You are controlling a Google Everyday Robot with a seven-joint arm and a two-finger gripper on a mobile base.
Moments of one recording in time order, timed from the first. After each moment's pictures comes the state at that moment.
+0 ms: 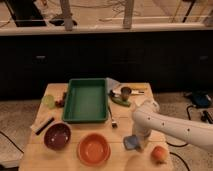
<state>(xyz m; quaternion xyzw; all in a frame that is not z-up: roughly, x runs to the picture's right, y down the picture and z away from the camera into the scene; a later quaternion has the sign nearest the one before) 0.195 0.285 0.781 -0.37 -0.06 -0.19 0.91</state>
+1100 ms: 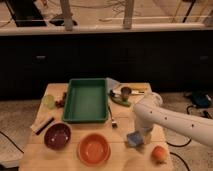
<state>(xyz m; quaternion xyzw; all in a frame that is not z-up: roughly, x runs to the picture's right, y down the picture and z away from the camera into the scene) 0.199 0.255 0.767 -0.36 -0.05 -0.19 0.91</state>
